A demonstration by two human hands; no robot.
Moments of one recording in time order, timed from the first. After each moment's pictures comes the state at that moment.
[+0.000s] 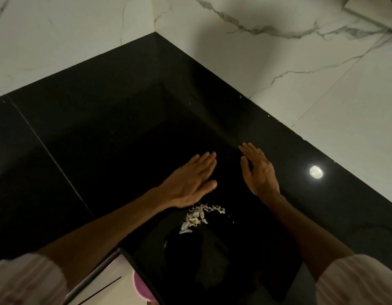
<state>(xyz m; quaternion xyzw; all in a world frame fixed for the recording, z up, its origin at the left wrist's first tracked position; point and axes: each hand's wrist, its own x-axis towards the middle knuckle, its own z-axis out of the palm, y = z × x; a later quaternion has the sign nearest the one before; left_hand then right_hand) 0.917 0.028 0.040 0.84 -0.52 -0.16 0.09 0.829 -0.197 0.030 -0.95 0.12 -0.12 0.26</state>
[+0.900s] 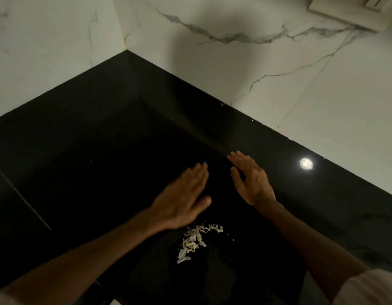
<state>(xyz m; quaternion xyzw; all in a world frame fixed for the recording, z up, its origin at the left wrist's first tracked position) 0.927 0.020 0.040 0.83 -0.54 -0.12 0.10 0.830 -0.196 0.031 -0.95 0.14 -0.12 0.25</state>
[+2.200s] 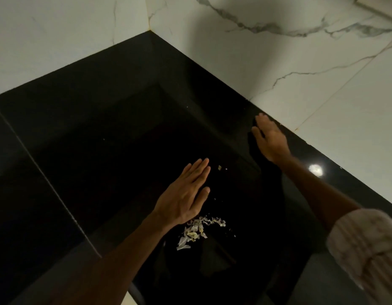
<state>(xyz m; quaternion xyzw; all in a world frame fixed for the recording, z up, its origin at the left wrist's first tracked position) 0.903 0.033 0.029 0.85 -0.46 -0.11 0.22 0.913 -0.279 0.044 -0.96 0.18 -0.02 0.21</state>
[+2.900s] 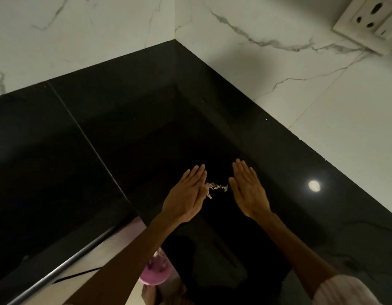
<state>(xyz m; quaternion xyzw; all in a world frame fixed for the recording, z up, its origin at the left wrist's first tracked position) 0.817 0.081 0.032 0.89 -0.37 -0.13 0.22 0.752 -0.133 0.047 -0.98 0.10 0.06 0.19</state>
